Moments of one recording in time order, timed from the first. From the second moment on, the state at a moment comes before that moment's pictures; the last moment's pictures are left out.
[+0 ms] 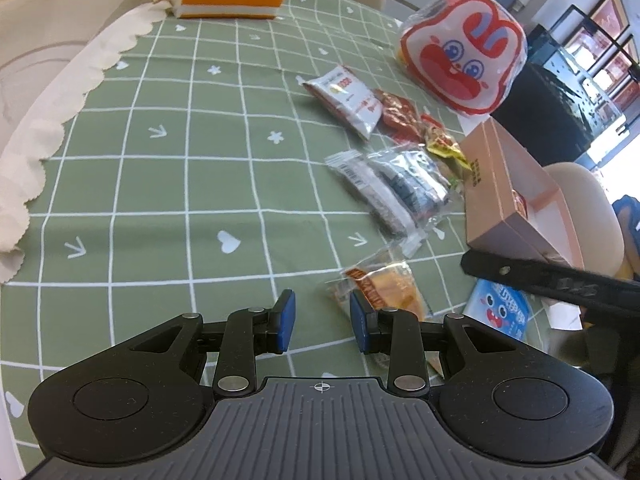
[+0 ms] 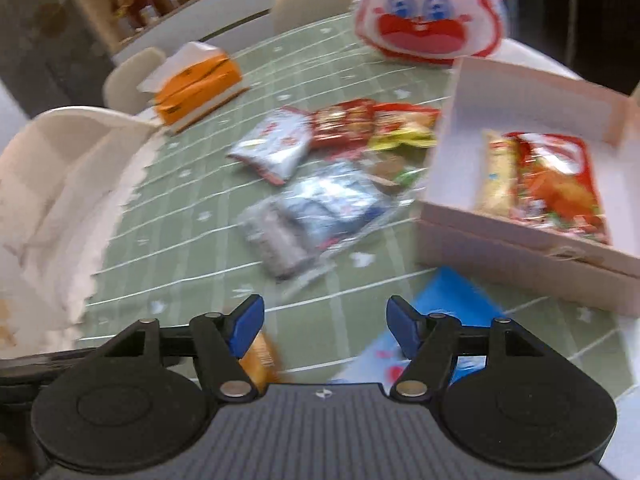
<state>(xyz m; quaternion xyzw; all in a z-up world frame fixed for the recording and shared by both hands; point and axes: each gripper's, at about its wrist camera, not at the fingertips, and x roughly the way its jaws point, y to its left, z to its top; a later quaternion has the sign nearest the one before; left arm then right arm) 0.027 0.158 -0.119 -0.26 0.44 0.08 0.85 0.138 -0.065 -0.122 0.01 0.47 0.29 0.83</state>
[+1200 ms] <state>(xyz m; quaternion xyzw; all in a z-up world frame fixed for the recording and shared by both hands) 0.049 0.041 -0.116 0.03 0.44 0.07 0.89 0.043 -0.157 -0.152 -0.03 0.43 0.34 0.83</state>
